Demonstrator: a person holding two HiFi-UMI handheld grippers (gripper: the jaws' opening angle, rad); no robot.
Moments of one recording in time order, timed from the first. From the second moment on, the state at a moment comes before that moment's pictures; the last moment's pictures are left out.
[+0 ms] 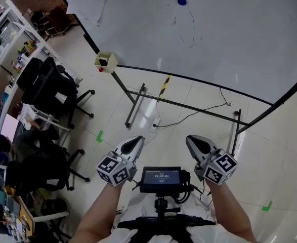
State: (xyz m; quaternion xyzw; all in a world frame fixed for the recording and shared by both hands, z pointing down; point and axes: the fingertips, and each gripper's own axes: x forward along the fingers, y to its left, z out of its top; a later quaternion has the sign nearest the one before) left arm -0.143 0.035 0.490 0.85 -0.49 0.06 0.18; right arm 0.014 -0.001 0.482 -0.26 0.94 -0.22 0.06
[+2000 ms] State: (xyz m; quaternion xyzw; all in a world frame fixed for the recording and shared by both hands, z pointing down) left arm -0.232 -0.227 0.445 0.95 -0.29 0.02 0.12; right arm -0.079 -0.231 0.354 -0.45 0.89 0.04 -0.04
